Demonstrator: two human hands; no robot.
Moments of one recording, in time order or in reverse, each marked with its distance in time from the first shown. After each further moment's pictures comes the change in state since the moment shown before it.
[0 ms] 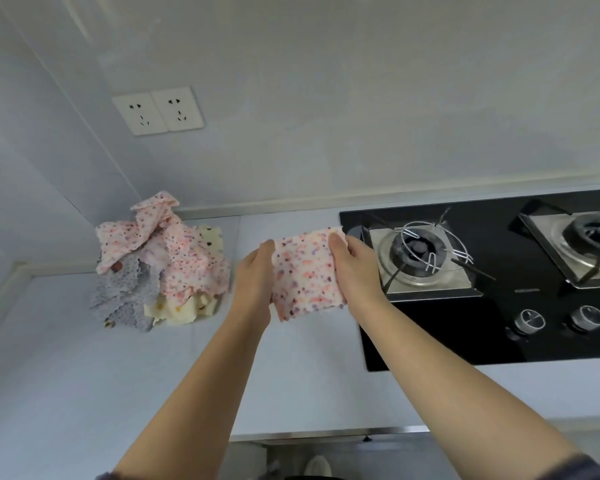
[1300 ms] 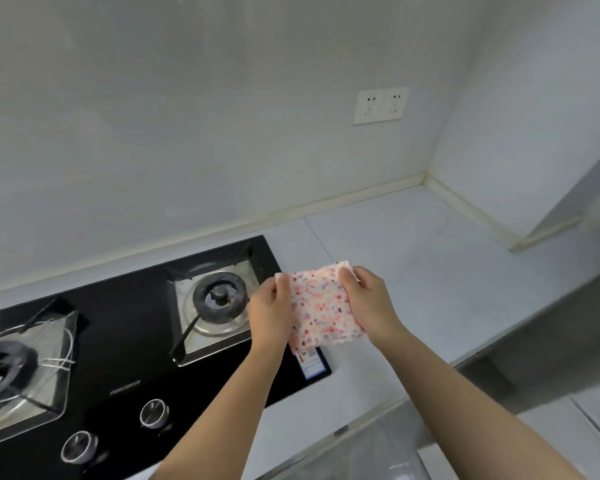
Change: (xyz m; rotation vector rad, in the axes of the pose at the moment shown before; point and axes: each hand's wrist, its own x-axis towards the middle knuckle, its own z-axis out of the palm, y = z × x) left_hand -0.223 -0.068 0.743 0.229 -0.301 0.371; right_hand 0.134 0.044 -0.779 -0.189 0.300 0.044
